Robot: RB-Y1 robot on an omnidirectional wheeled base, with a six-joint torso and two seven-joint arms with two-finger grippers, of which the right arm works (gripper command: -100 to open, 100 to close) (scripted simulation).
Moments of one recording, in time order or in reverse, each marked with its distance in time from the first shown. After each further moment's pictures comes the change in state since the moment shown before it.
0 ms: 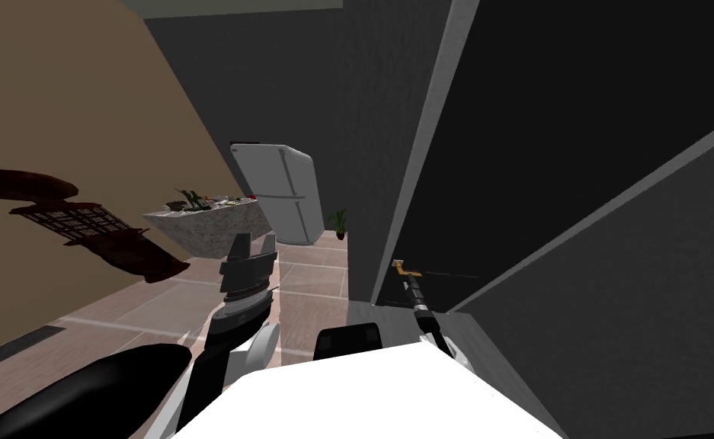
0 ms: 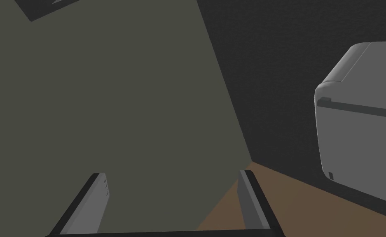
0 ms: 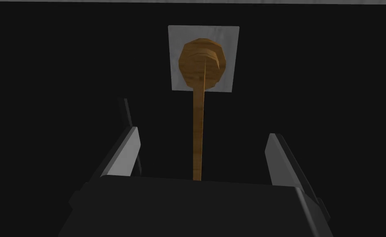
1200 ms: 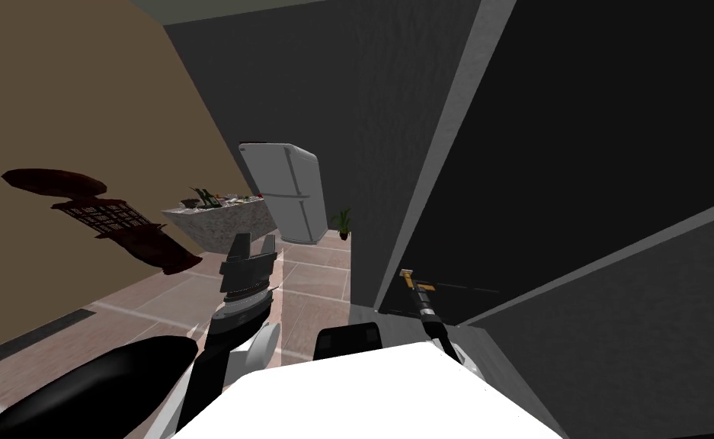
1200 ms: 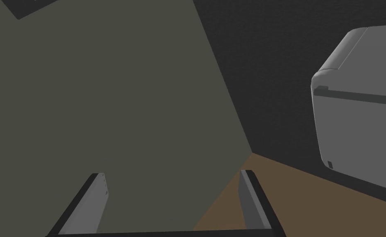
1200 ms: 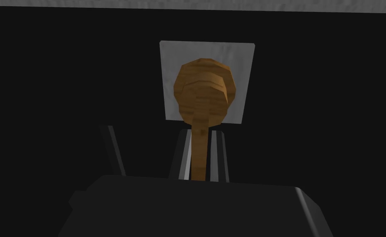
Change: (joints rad) arm 0.007 -0.030 -0.020 0.055 -0.015 -0.047 -0.025
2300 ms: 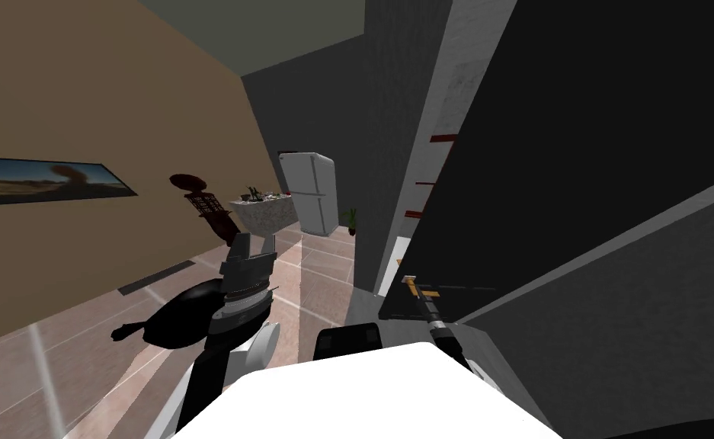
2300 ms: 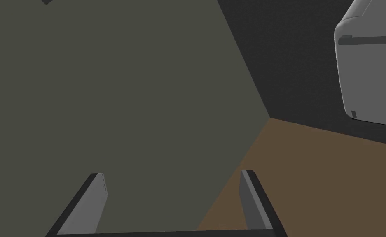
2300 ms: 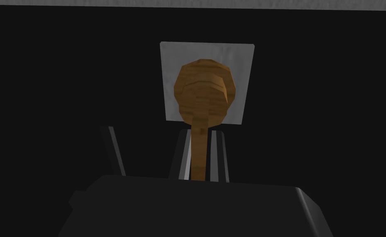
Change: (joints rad) arm 0.070 -0.071 0.064 0.029 0.029 -0.114 -0.089
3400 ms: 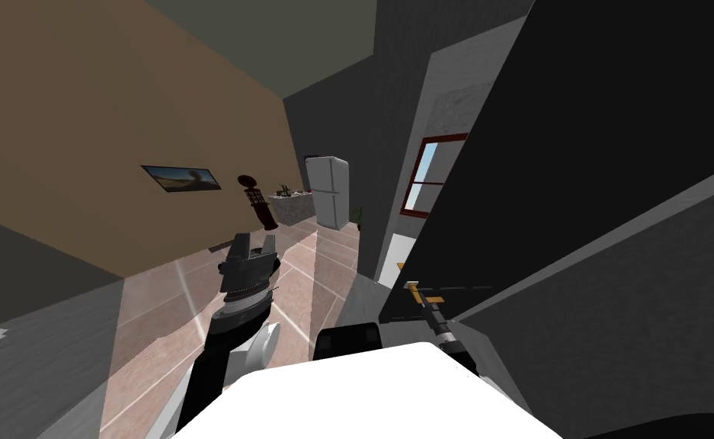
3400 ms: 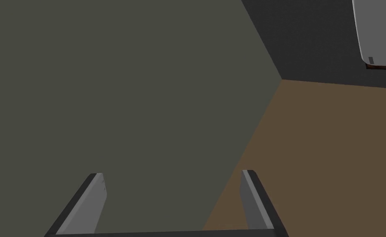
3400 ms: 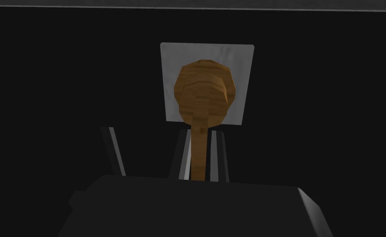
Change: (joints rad) arm 0.040 -0.043 0.038 0.055 0.022 -0.125 -0.052
